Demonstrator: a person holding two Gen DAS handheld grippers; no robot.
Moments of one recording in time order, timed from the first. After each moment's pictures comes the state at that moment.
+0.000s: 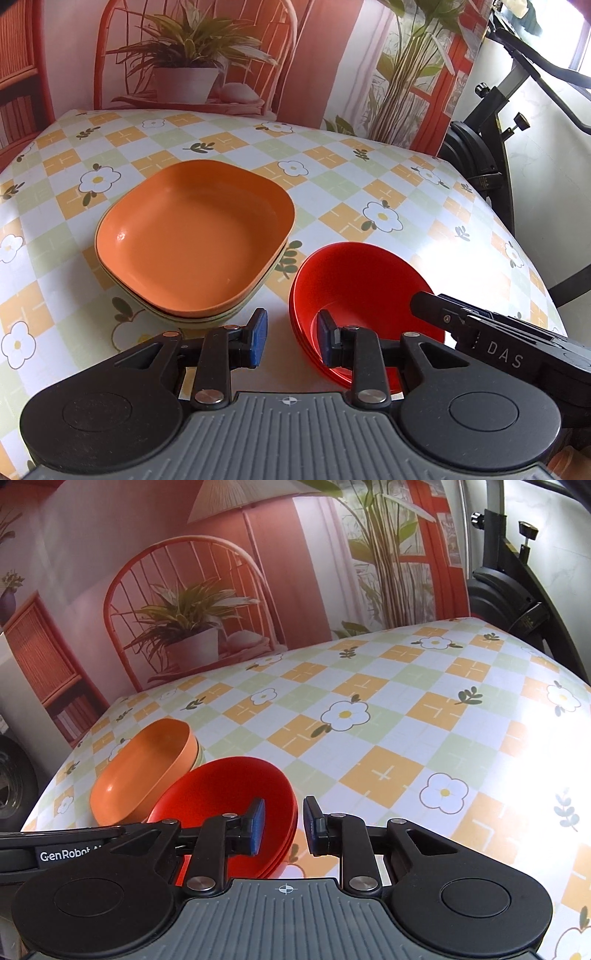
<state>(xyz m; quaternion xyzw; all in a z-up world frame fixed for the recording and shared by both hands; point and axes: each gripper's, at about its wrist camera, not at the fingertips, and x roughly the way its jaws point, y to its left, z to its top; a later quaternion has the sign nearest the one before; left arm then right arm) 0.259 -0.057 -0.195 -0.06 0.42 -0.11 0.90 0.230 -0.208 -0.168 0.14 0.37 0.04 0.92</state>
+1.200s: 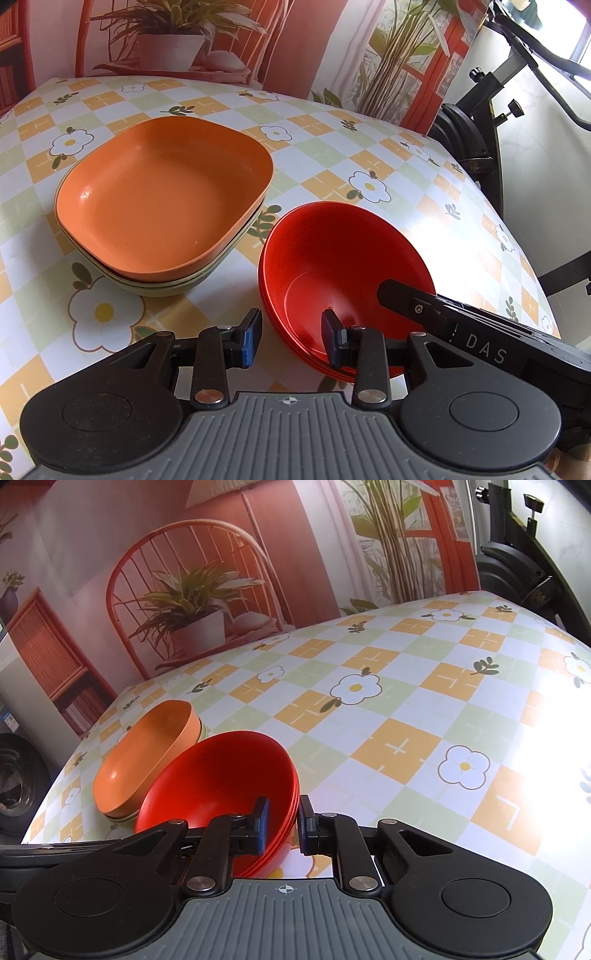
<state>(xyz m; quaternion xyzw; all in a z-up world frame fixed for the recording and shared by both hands) 0.264 -0.070 -0.220 -0.09 0.44 -0.13 0.88 0.235 -0.208 -0.185 0.16 0.39 0.06 0.90</state>
